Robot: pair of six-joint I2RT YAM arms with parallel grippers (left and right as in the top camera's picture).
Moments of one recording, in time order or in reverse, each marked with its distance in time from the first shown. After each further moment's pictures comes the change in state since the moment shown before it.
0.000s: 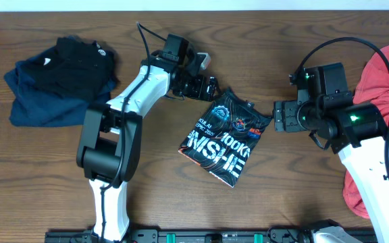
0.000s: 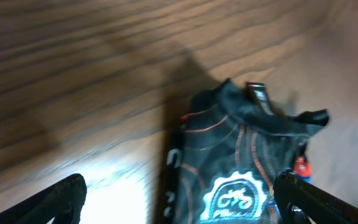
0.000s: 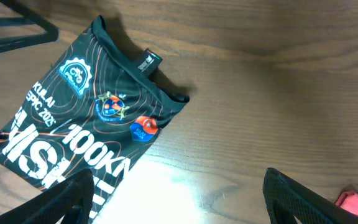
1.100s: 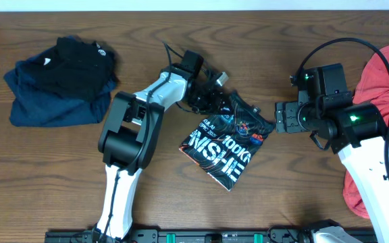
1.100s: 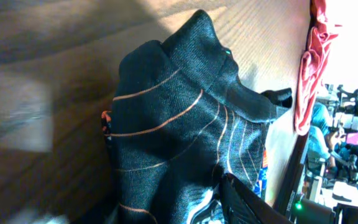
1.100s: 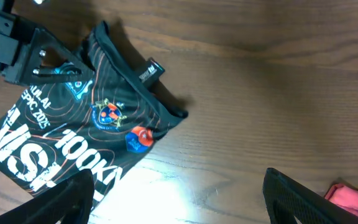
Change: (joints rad) left arm -0.080 0.172 0.024 0.000 0.298 -0.034; right arm 0.000 0.000 0.000 -0.014 0.033 0.000
